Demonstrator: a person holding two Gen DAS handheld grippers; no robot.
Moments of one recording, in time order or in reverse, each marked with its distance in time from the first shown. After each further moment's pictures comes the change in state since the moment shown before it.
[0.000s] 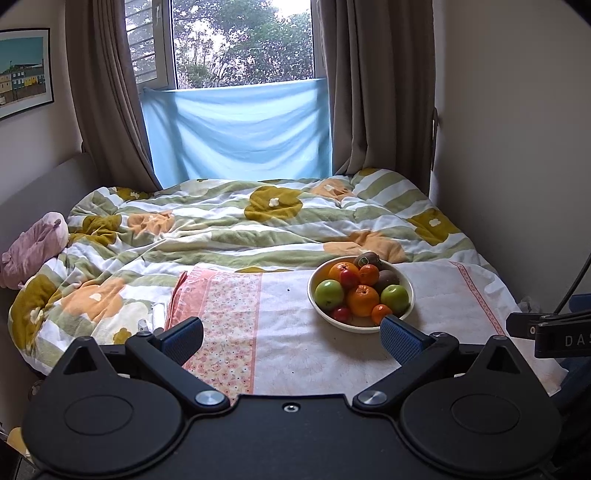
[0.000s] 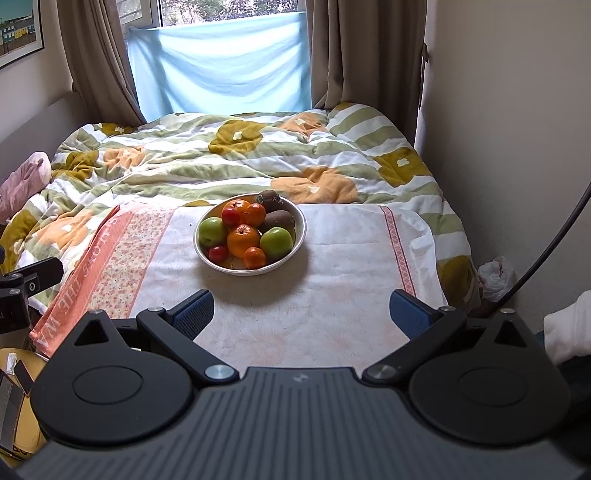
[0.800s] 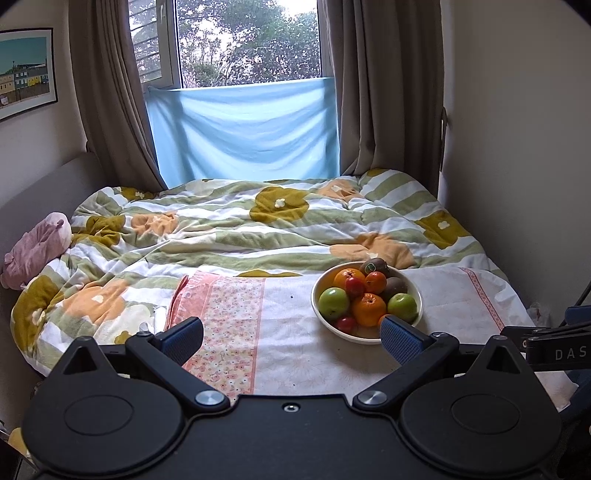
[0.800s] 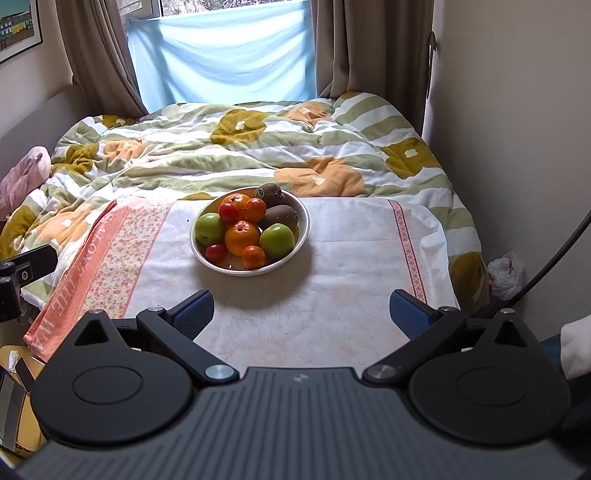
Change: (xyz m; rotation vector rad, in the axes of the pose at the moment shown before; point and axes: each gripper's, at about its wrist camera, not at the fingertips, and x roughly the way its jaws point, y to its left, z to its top) left arm 0.024 -0.008 0.012 -0.009 0.002 0.030; right arm 0.028 0.003 0.007 -0.001 0.036 0.019
